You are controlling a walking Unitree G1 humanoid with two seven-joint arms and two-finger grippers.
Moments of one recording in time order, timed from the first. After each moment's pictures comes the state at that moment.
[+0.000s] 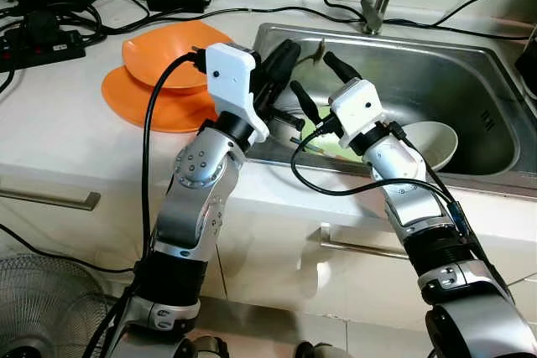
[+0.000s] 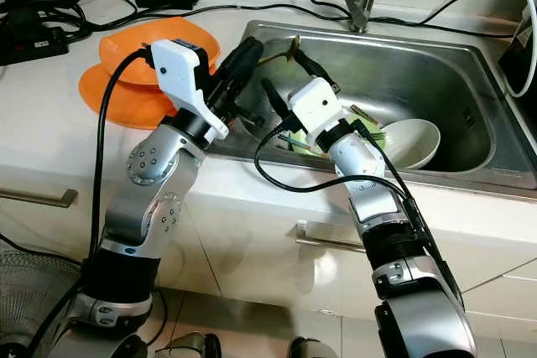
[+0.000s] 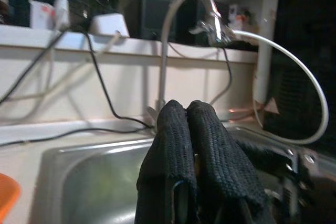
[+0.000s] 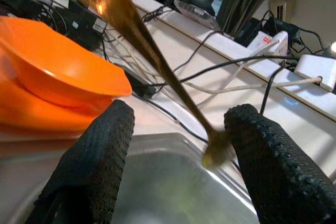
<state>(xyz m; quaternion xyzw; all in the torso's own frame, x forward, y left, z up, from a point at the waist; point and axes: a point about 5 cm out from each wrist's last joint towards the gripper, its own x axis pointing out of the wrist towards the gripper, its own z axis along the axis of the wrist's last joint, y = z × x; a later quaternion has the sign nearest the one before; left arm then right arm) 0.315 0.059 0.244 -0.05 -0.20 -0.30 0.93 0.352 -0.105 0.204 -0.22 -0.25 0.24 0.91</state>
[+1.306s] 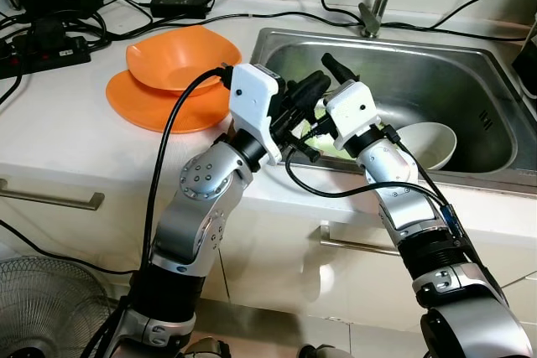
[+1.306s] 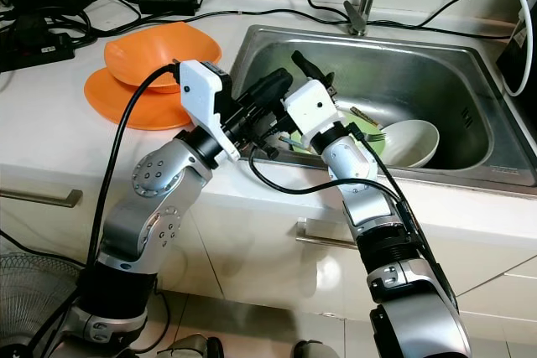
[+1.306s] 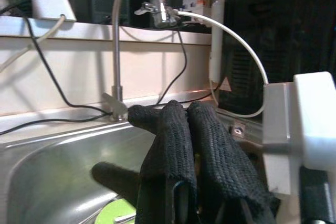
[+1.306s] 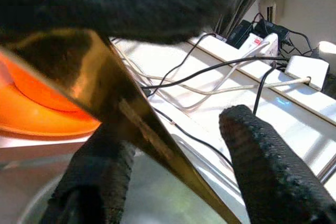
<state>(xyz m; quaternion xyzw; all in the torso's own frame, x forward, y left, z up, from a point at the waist) 0.300 0.051 0.235 -0.04 -0.17 -0.37 0.91 0.352 -0.101 0.198 -0.21 -0.25 0.23 0.92</state>
